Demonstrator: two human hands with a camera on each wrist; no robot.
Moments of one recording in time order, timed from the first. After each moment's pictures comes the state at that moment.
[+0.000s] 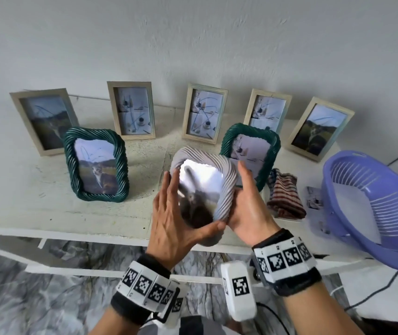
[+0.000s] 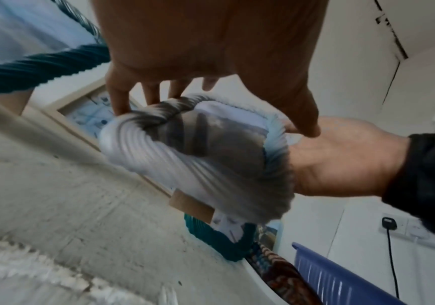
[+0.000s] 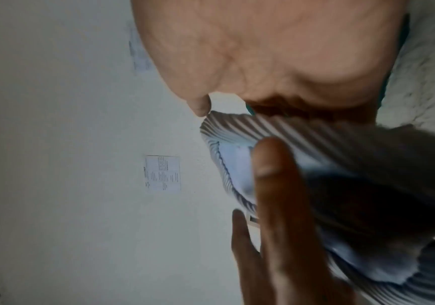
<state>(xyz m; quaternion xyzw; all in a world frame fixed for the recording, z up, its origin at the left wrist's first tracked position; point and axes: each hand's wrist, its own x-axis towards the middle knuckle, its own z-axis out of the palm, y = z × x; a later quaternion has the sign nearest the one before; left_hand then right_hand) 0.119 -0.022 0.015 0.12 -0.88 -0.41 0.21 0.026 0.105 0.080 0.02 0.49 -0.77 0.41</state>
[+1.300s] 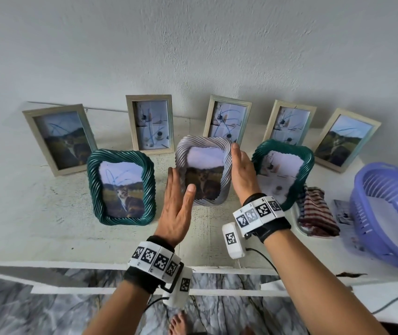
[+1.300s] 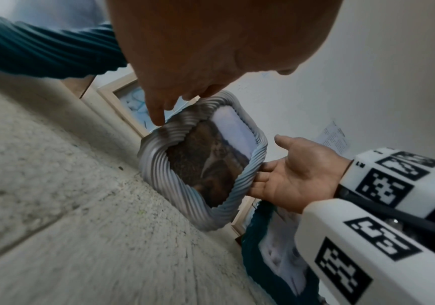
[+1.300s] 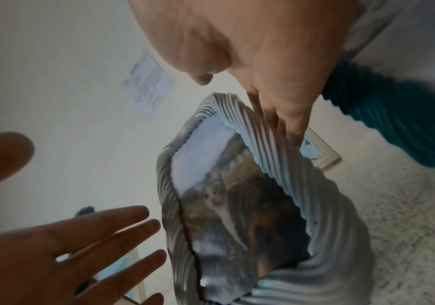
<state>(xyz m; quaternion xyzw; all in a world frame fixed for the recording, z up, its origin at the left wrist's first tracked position) 0.068 -0.123 -0.013 0.14 -0.81 -0.54 0.18 -0.059 -0.011 0.045 -0.08 0.83 -0.54 0.09</state>
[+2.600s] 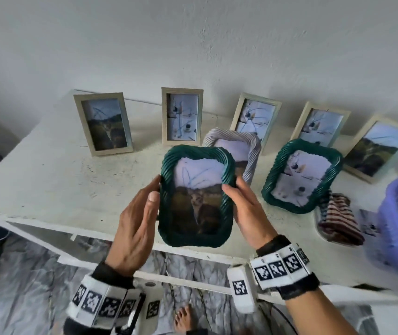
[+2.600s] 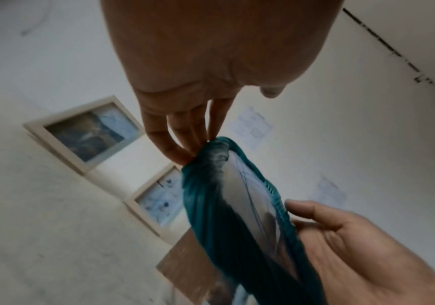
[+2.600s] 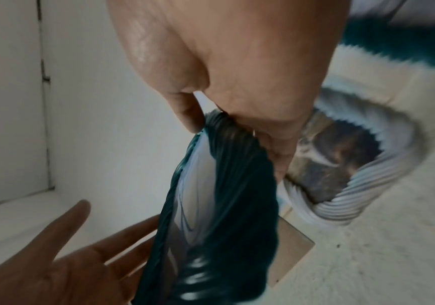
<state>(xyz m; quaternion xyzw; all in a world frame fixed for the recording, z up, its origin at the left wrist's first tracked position) 0.190 -0.160 0.042 0.16 -0.76 -0.58 0.26 0.038 0.002 0.043 -0.16 0.68 -0.66 0.28</state>
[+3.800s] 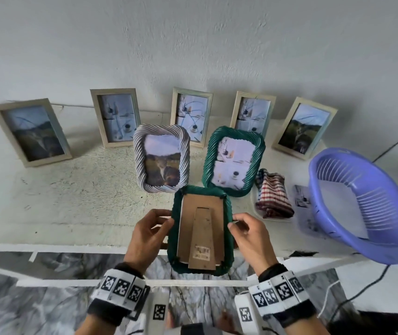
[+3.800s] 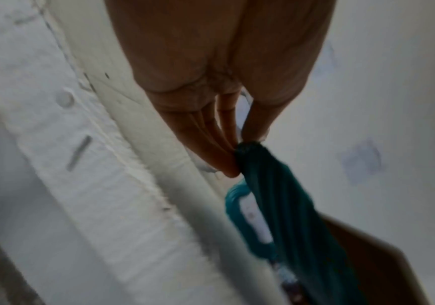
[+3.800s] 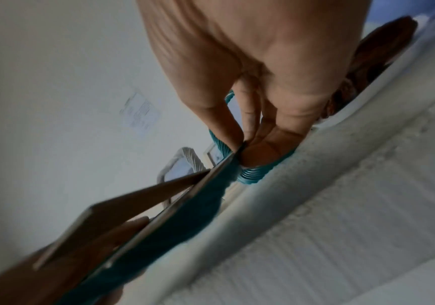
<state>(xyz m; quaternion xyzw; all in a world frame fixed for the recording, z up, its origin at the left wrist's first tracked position) 0.126 -0.044 -0.015 0.25 -0.69 -0.67 0.08 0.028 0.173 -0.019 -0.09 0.87 -0.48 0.10</state>
